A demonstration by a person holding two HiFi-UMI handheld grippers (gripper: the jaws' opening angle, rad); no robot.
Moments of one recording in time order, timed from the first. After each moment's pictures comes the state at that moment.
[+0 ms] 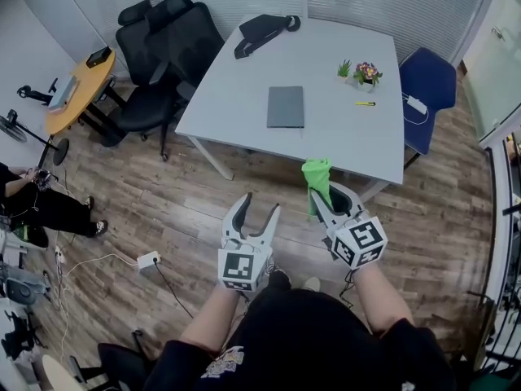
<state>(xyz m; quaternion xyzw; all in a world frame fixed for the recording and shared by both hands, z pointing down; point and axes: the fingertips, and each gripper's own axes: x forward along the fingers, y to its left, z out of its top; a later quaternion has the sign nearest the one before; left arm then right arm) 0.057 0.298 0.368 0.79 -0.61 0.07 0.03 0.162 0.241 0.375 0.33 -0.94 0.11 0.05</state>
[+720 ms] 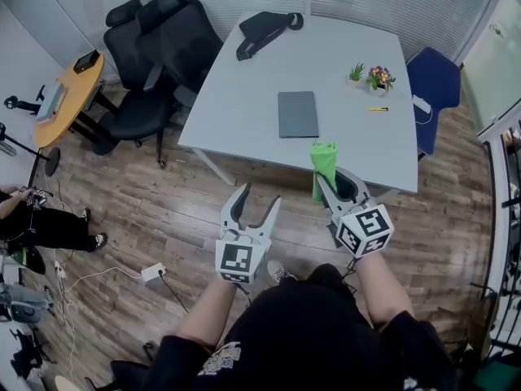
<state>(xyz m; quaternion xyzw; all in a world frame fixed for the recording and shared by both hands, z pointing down) -0.033 0.223 0.370 0.81 -0.58 0.07 0.03 0.084 0.160 0.369 0.37 -0.92 0.11 0.04</state>
